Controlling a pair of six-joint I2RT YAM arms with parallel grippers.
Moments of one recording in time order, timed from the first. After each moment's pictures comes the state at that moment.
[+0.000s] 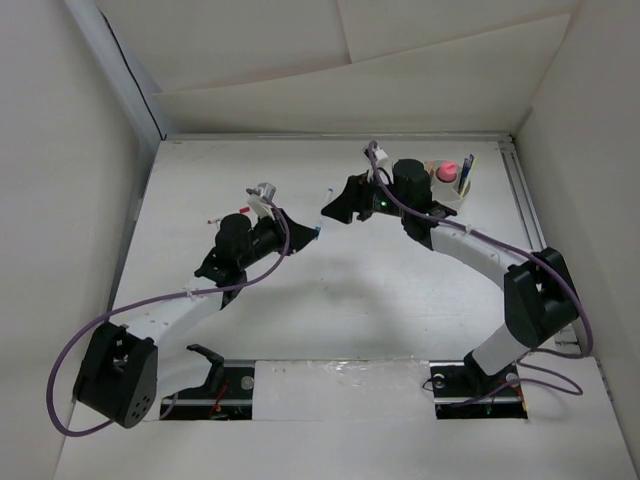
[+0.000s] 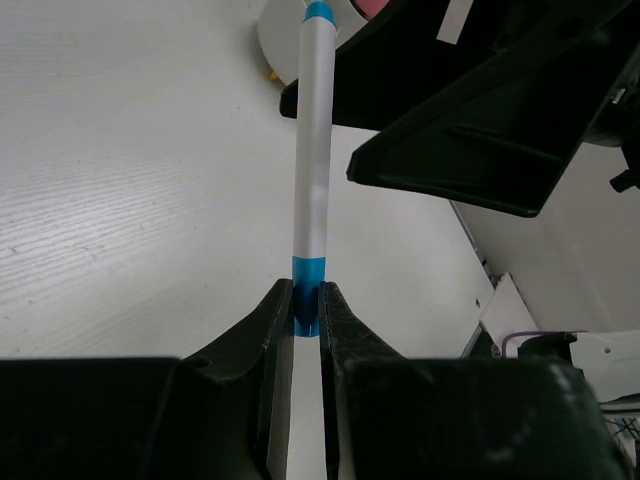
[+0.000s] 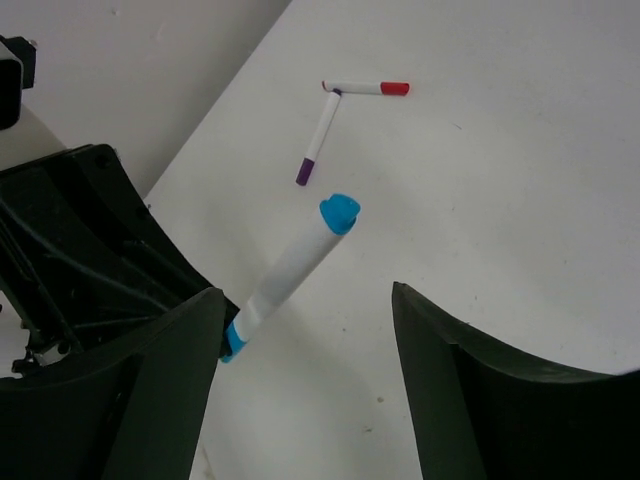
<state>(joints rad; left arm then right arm) -0.46 1.14 0.55 0.42 0.39 -0.68 0.52 1.58 1.09 0.23 -0.57 0.47</state>
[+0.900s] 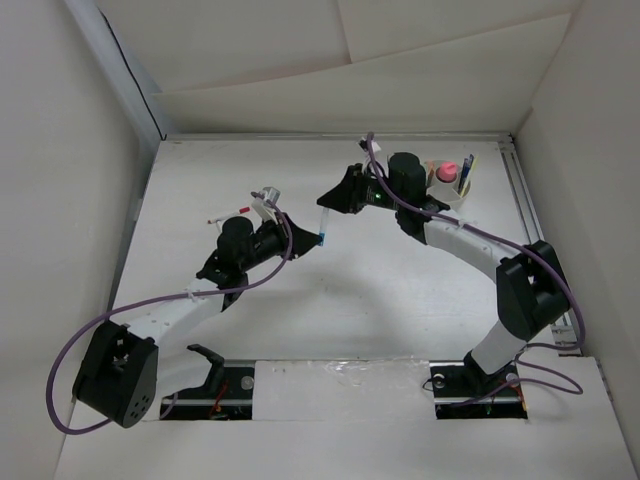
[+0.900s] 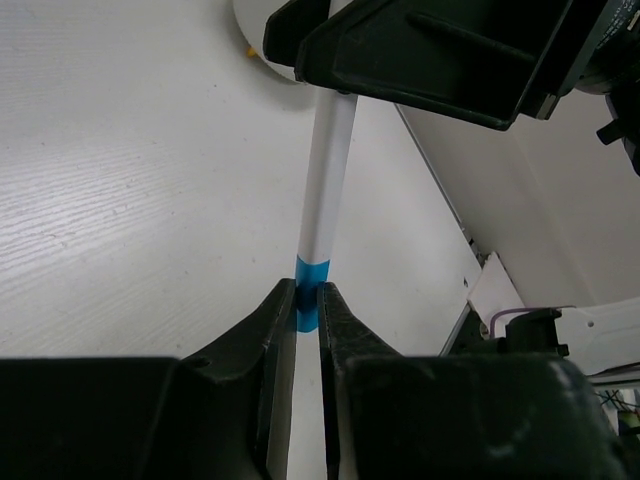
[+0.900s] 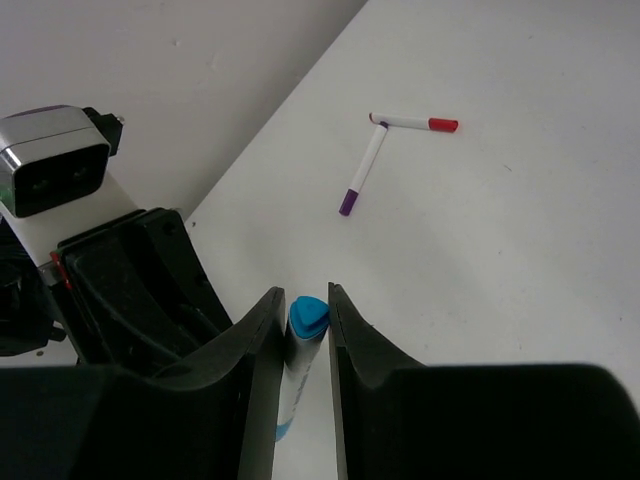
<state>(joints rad) -0.48 1.14 0.53 0.45 0.44 -0.69 0.53 1.64 1.16 0.31 -0.61 0.55</state>
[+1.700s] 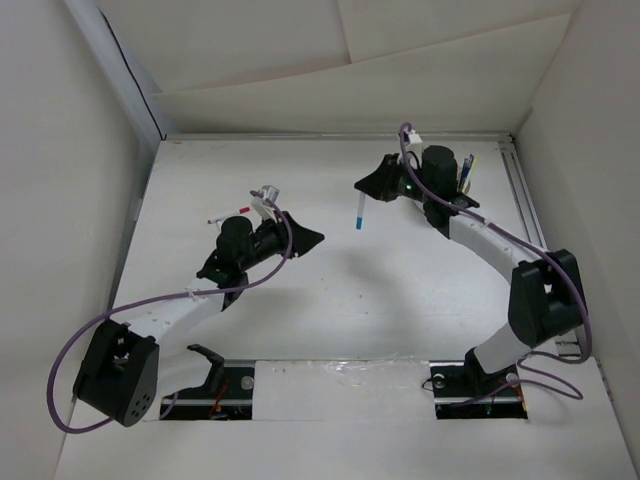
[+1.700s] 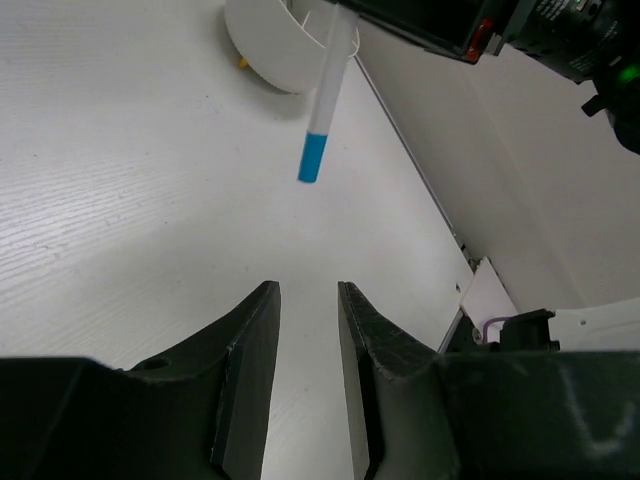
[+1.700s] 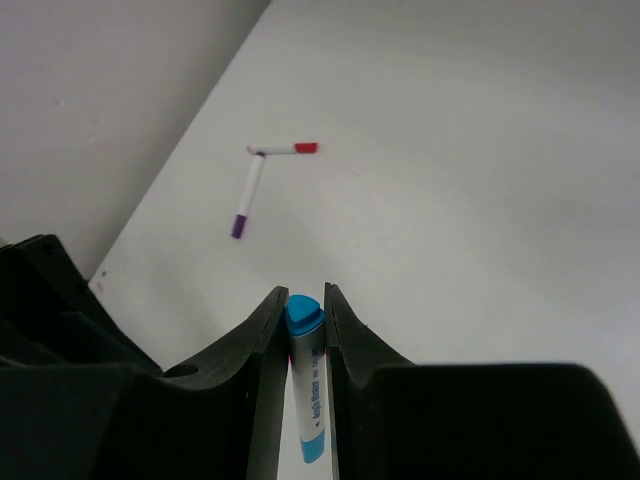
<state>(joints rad) -0.48 1.14 0.53 0.47 0.45 -0.70 0.38 1.60 1.13 0.25 -0.55 0.48</state>
